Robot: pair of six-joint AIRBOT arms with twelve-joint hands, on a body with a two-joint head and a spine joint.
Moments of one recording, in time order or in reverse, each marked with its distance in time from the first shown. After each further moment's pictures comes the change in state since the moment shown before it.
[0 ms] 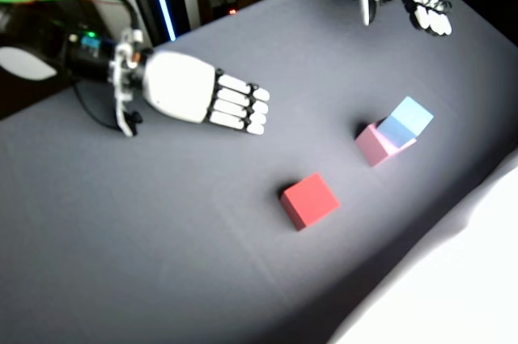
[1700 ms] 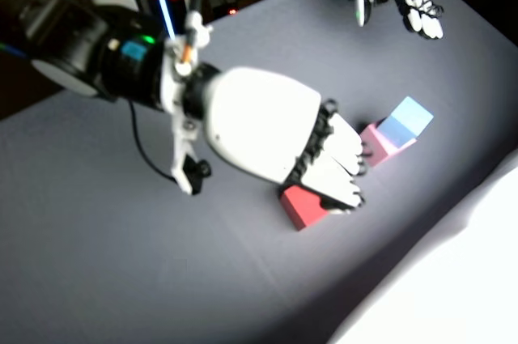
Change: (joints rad) left arm 0.041 -0.036 0.019 -0.022 -0.006 -0.044; right arm 0.458 -0.137 0.328 0.416 -0.126 -0.389
